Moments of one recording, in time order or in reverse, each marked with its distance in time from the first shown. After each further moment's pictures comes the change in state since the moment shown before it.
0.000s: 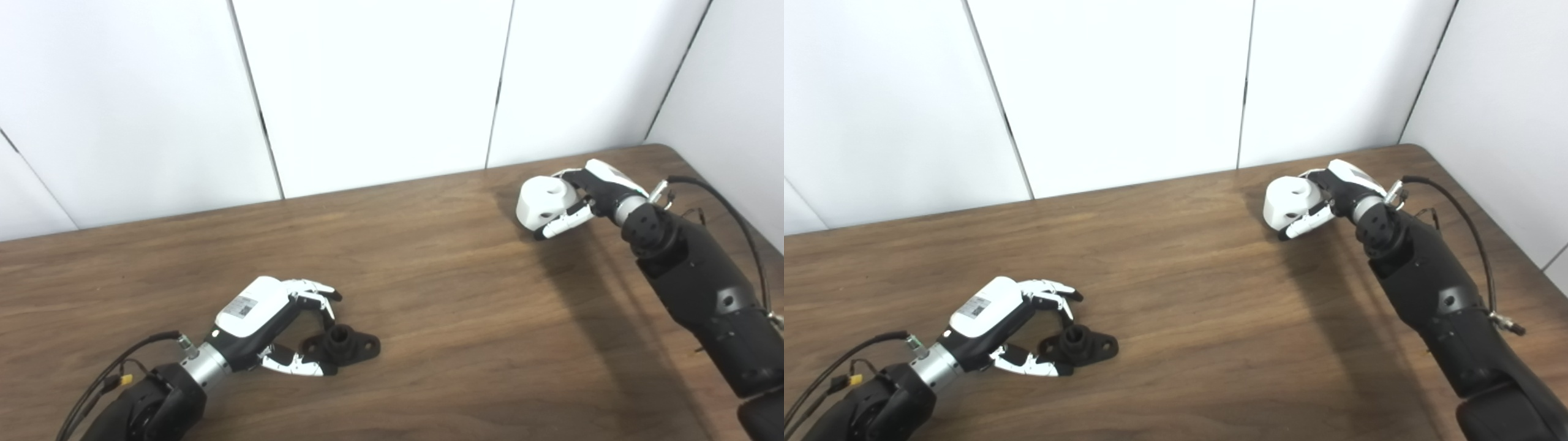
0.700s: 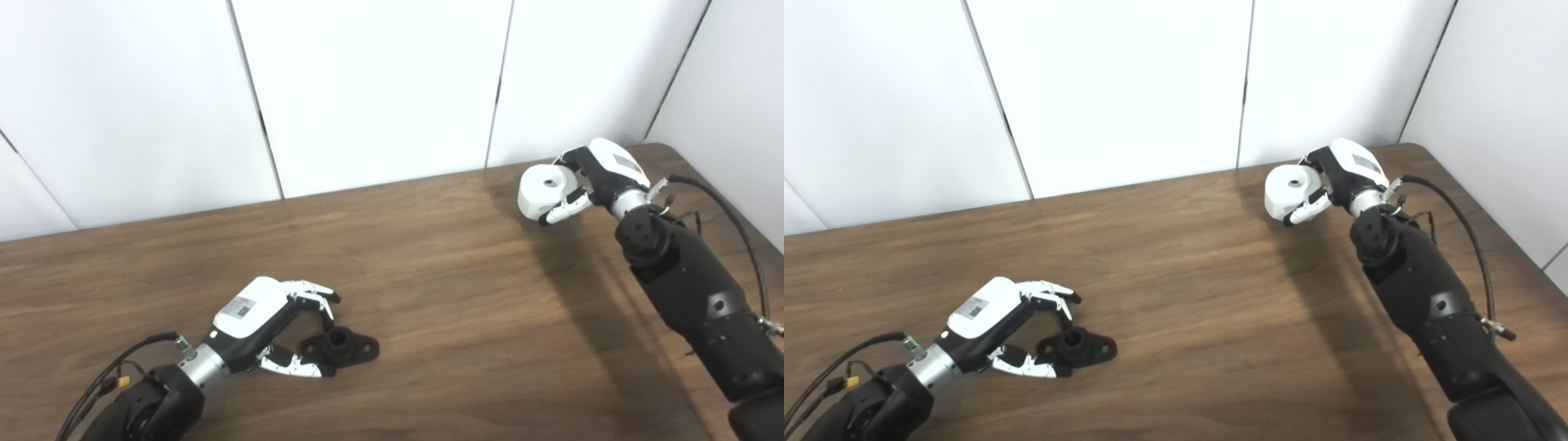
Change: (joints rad) left arm 0.012 0.000 0.020 -0.036 -0.002 0.009 -0.026; right arm 0.015 0.027 -0.017 0.021 -0.018 -0.115 -0.236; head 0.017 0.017
